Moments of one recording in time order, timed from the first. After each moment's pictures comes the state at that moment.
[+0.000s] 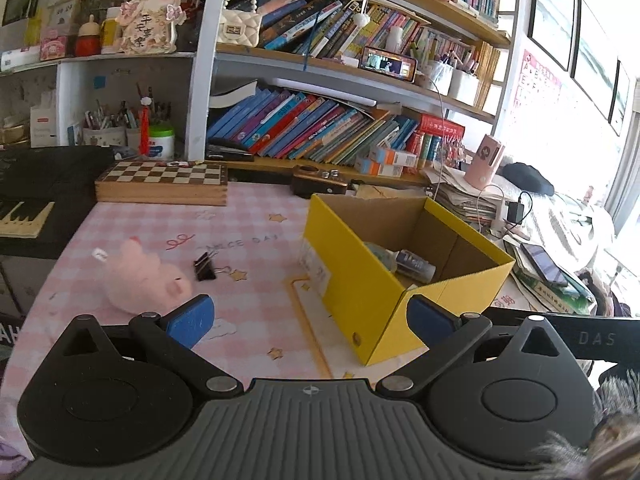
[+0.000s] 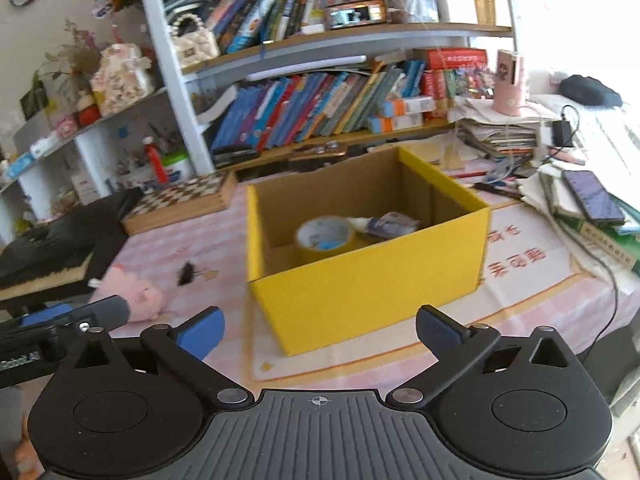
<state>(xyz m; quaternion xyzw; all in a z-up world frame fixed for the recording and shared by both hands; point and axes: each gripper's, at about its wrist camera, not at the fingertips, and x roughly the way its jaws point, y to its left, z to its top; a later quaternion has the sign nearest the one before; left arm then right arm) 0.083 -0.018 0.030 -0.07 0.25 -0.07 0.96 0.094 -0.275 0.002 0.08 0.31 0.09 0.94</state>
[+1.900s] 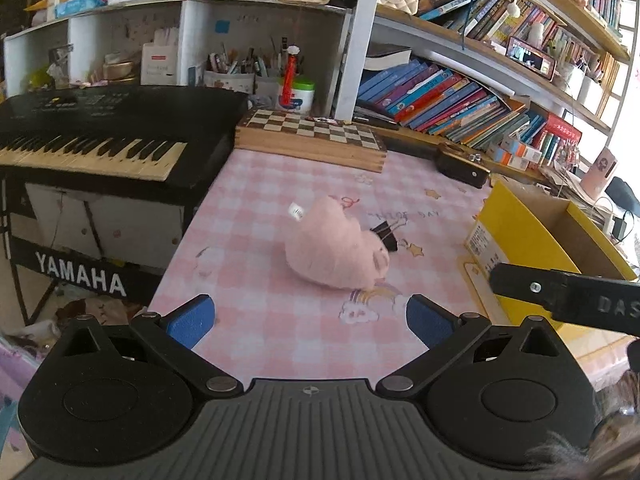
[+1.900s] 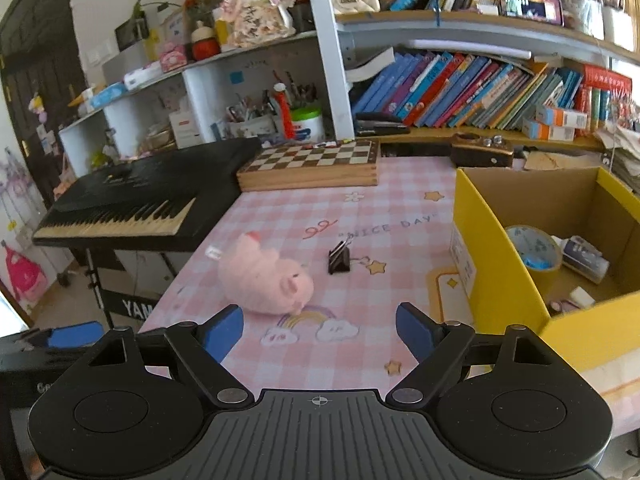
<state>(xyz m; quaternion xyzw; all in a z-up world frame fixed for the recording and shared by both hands) 0.115 0.125 -0.005 -0.10 0.31 0.06 0.94 0.162 -0.112 -0.018 0.02 0.33 0.21 0.92</state>
